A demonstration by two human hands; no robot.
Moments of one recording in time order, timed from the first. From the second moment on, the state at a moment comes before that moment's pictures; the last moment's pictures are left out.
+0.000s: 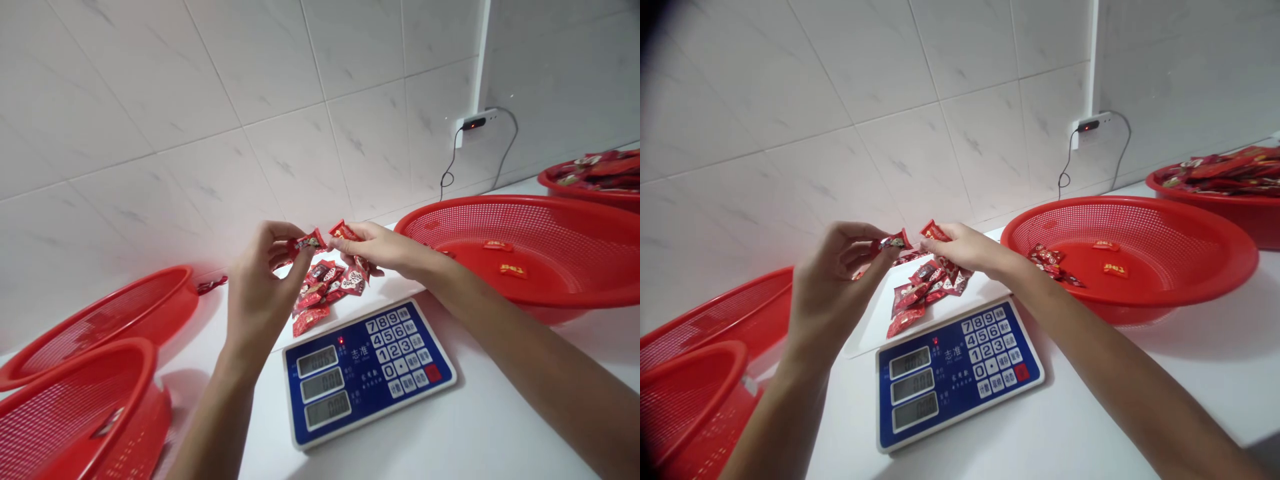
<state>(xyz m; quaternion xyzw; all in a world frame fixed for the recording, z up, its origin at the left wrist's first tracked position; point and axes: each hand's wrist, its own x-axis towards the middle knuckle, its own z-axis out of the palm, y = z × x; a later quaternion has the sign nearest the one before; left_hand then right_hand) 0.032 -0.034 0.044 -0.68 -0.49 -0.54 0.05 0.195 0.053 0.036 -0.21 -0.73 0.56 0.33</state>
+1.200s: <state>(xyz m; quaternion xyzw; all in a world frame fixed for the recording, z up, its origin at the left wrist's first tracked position) 0.045 -0.037 0.040 -0.73 -0.46 -0.50 0.07 0.201 0.042 0.041 -0.12 -0.71 0.64 0.27</state>
